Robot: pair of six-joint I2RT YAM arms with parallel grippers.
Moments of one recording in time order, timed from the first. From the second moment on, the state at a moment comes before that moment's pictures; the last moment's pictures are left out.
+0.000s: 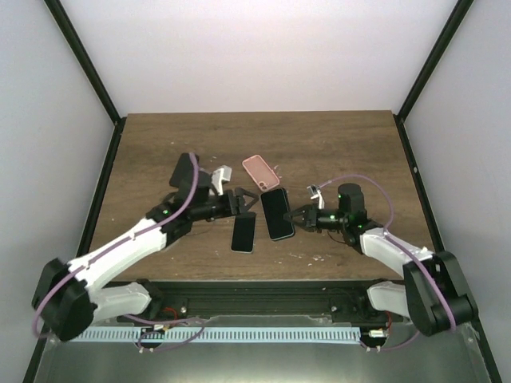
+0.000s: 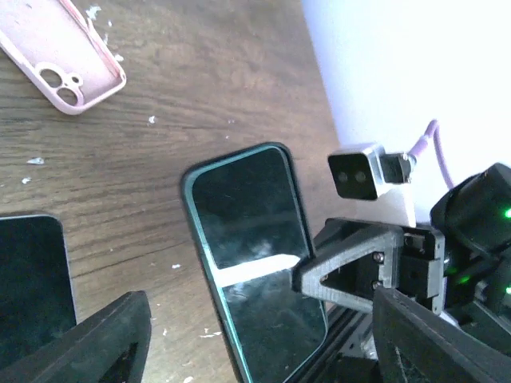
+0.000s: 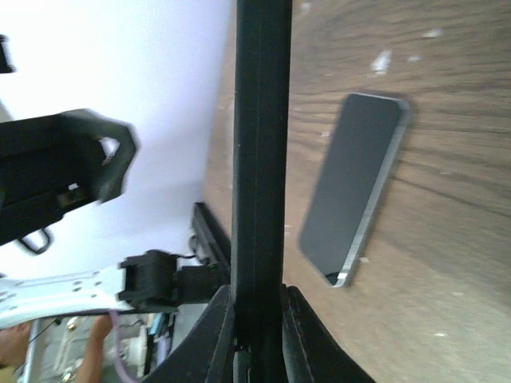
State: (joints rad) left arm -0.71 1.19 0.80 -0.12 0.33 -0.85; right arm 0.31 1.22 0.42 0.27 -0.99 0.81
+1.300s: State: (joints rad) left arm -0.65 0.93 0.49 0.64 0.61 -1.14; right arm 0.50 1.13 0.39 1.22 -1.18 1.66
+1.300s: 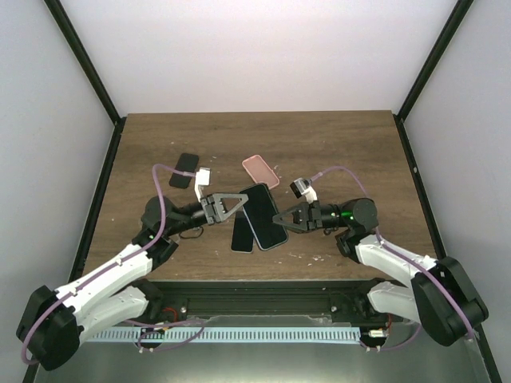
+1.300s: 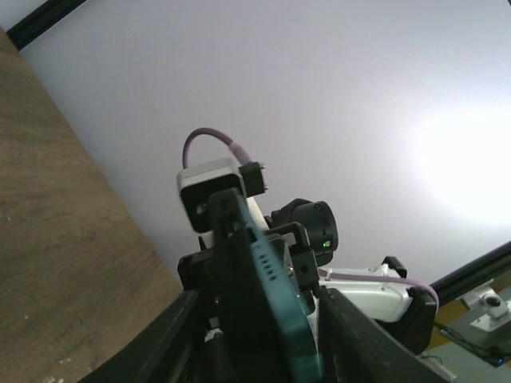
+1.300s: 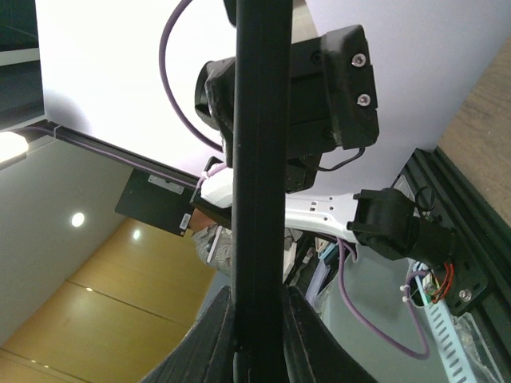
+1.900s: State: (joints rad) left arm -0.66 0.91 0.58 0.38 0.58 -1.12; right arm 0.53 1.14 0.39 1.10 -1.12 1.55
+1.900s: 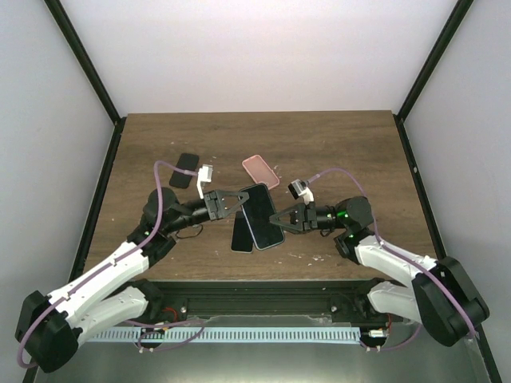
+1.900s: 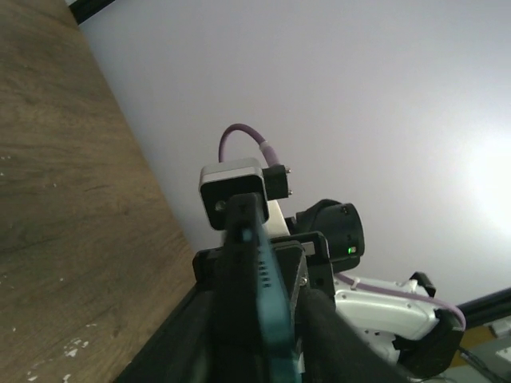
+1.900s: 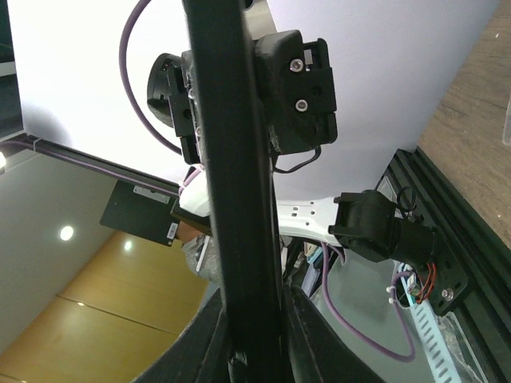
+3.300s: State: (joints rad) left arm -0.66 0.88 0.57 0.24 0.54 -1.16; right arm 0.55 1.11 0.36 1.04 -1.00 1.61
